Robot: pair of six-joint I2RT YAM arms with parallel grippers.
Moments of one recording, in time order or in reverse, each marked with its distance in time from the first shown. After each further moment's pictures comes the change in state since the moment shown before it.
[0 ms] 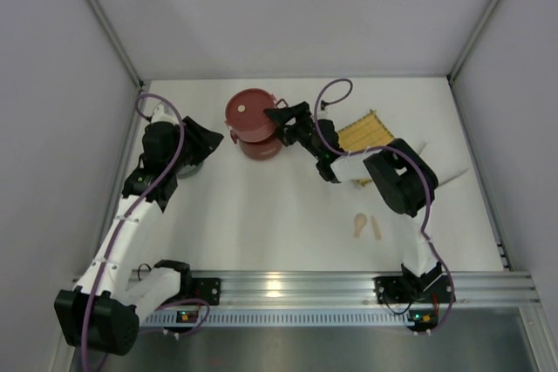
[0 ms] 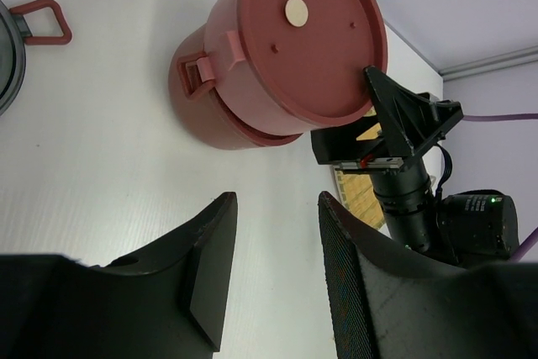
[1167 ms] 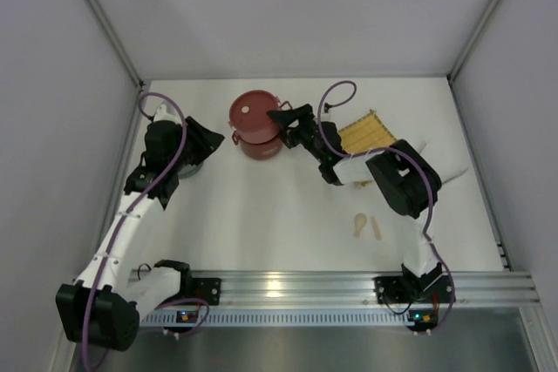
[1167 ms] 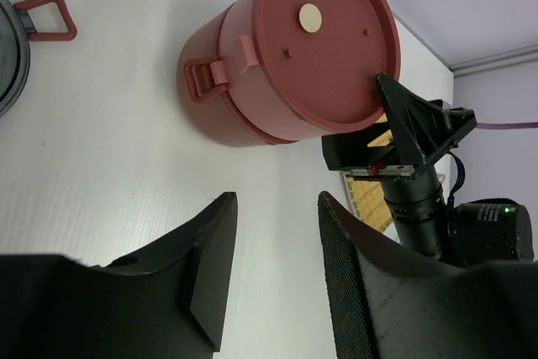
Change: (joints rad) left arm 0.000 0.026 0.001 0.001 0.001 0.013; right arm -0.005 -0.014 -0.050 0.027 0.029 -0.004
